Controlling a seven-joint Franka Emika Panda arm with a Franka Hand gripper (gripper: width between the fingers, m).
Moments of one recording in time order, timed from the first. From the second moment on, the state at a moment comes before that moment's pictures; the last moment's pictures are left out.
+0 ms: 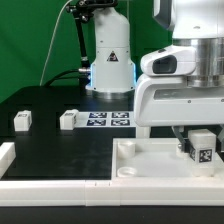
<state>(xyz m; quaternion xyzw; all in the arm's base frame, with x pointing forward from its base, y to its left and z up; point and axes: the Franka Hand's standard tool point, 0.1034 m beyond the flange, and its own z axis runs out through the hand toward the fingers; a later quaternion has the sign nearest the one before) 0.638 0.120 0.064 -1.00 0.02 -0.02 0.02</state>
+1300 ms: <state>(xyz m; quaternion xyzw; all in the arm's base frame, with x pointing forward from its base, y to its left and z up) 0.633 0.092 0.063 -0.93 0.37 -0.02 0.00</state>
